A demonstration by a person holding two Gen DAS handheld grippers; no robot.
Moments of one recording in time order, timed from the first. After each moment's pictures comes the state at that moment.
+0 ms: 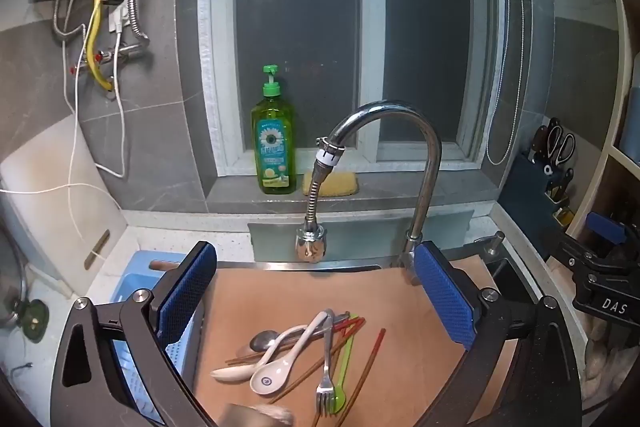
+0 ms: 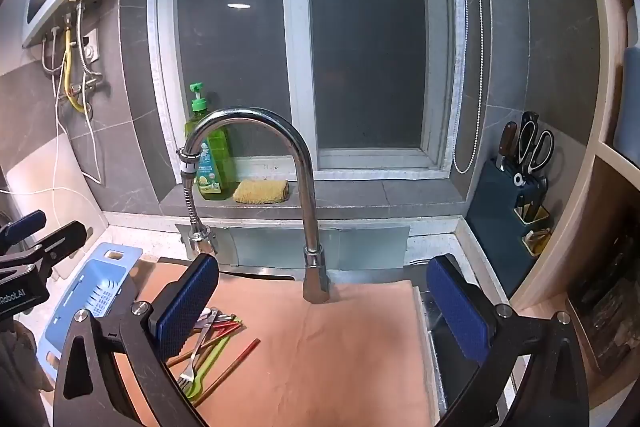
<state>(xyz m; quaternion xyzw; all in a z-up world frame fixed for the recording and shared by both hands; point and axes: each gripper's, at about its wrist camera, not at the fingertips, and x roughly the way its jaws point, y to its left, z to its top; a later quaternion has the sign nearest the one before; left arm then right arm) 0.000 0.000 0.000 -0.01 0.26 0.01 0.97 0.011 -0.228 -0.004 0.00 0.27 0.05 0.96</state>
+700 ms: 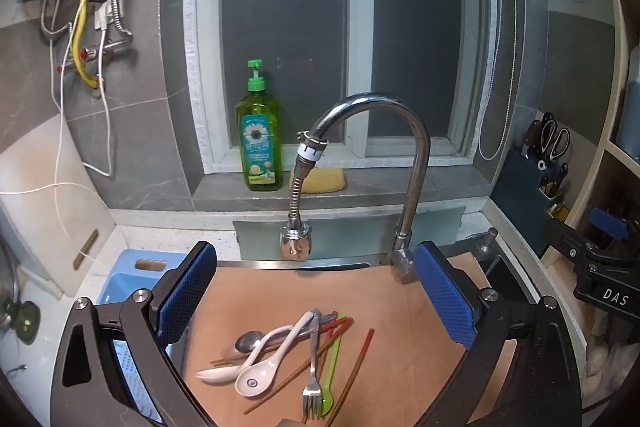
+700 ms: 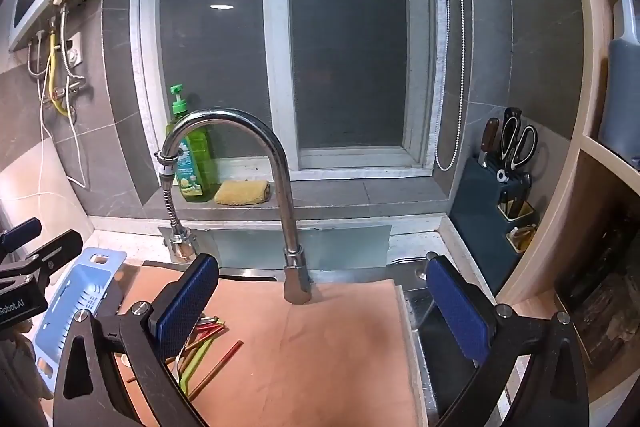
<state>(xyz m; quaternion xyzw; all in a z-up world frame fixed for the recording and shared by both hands) 0.009 -0.015 -0.009 0.00 0.27 -0.01 0.96 0.012 -0.239 -0.009 0.00 0.26 0.01 0.96</state>
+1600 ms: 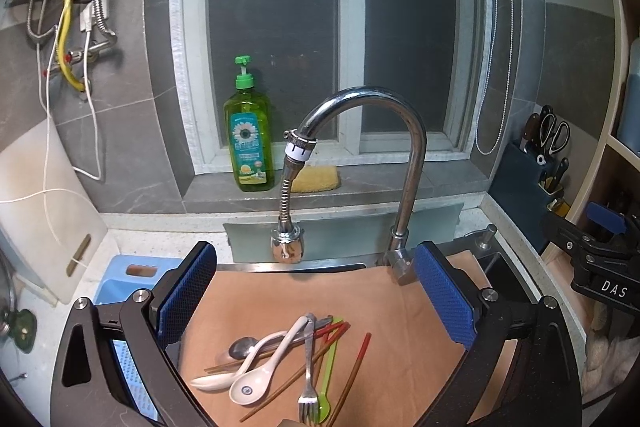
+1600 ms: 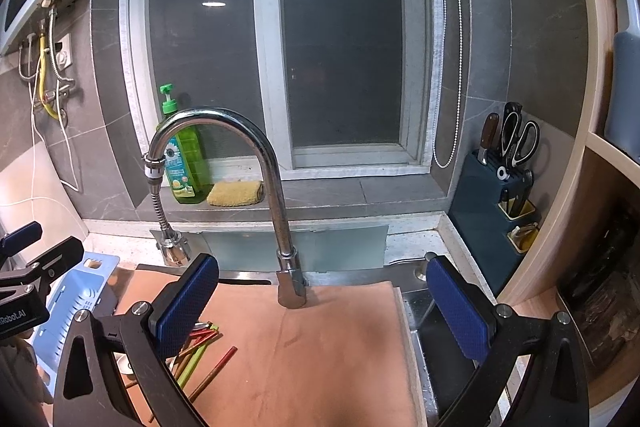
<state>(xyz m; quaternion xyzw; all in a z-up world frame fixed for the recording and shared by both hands) 0.023 -0.021 -0.012 0.00 0.27 -0.02 0.96 0.026 -0.243 -0.013 0.01 0.27 0.01 0.96</state>
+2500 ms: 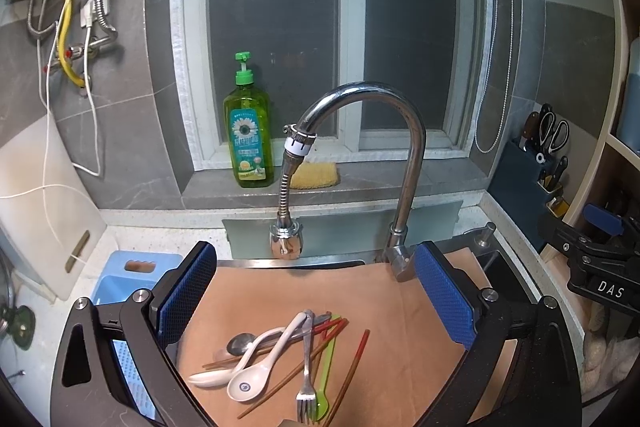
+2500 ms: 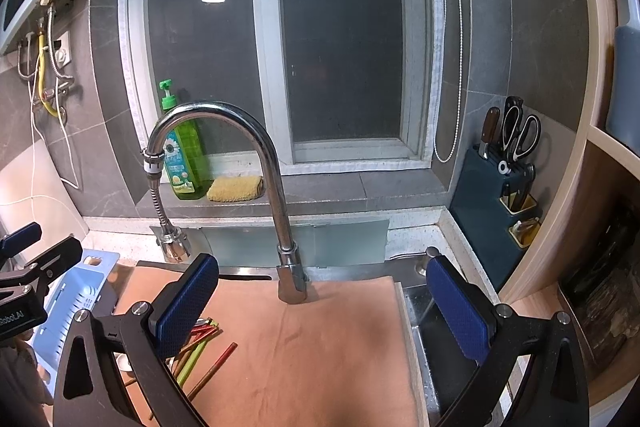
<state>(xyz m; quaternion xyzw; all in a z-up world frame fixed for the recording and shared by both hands) 0.022 -0.022 -0.015 0.00 0.28 -0.02 0.96 0.025 -0.243 -0.018 0.01 0.28 0.01 0.96</state>
